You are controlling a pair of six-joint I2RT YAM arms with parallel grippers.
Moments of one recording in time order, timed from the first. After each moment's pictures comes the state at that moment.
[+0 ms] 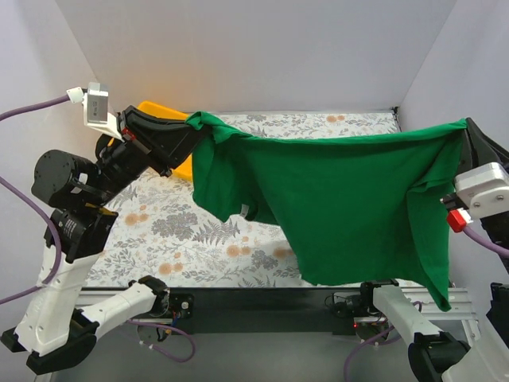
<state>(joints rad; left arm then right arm) -0.56 0.94 1.56 -0.15 0.41 -0.60 0.10 0.85 2.06 -0.84 -0.32 -0.86</state>
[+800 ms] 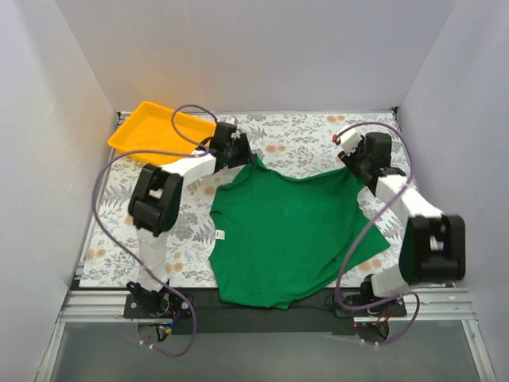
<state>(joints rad) -0.45 1.97 1.36 -0.03 0.08 -0.57 0.08 1.37 0.91 -0.10 -0.05 -0.76</state>
